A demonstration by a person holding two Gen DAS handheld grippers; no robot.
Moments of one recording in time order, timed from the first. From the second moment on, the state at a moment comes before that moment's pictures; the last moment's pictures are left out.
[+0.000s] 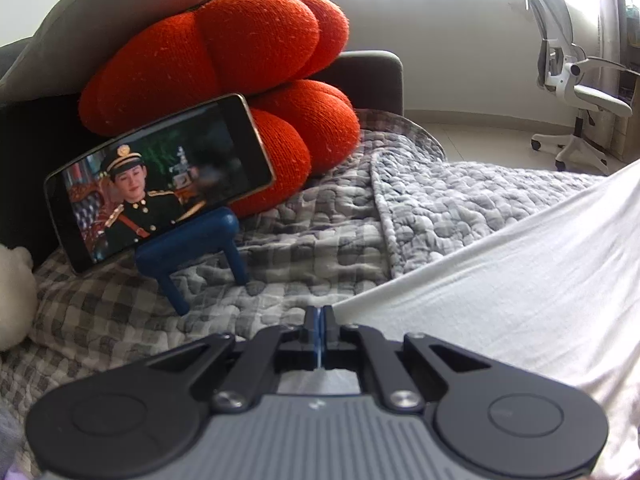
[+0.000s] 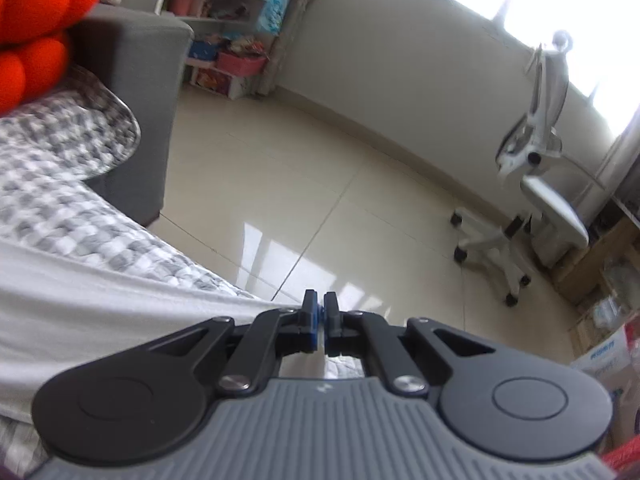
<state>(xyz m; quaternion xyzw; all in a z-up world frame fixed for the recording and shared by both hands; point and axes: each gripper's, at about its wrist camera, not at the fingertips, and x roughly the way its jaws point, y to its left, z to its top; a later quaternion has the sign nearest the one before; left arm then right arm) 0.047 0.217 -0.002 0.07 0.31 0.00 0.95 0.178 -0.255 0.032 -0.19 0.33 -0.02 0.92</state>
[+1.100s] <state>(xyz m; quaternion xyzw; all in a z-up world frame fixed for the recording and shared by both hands) -0.249 0.358 0.009 -0.28 0.33 0.17 0.88 -0.193 -0.359 0.064 0.20 0.41 -0.04 0.89</state>
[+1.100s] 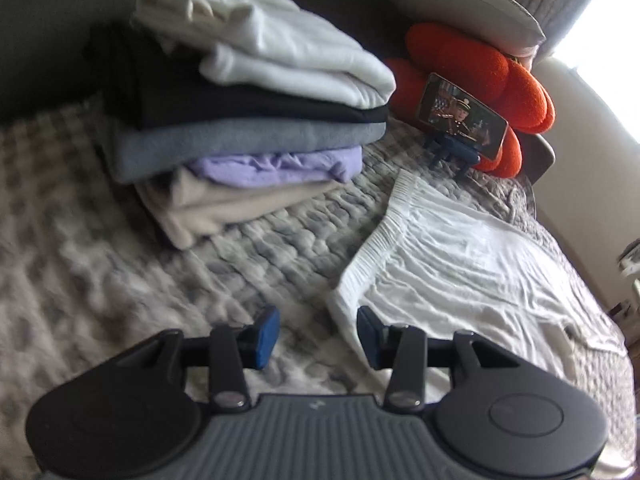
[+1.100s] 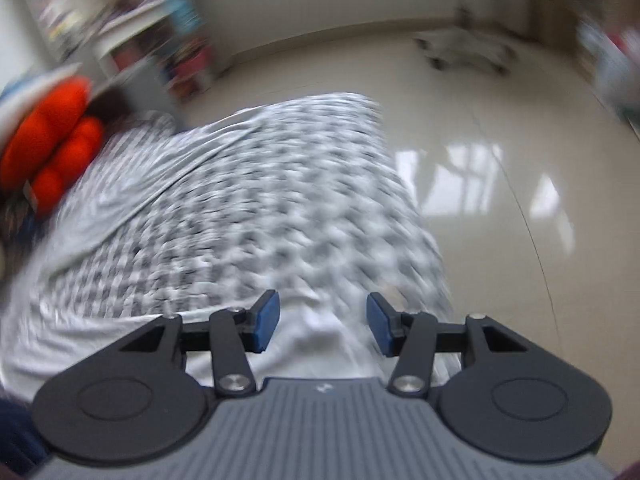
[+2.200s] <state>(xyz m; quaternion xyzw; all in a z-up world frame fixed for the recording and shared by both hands) -0.233 0.345 -0.003 -0.25 0.30 0.20 0.90 -0.236 -0.333 0.033 0.15 0.39 -0.13 0.90</state>
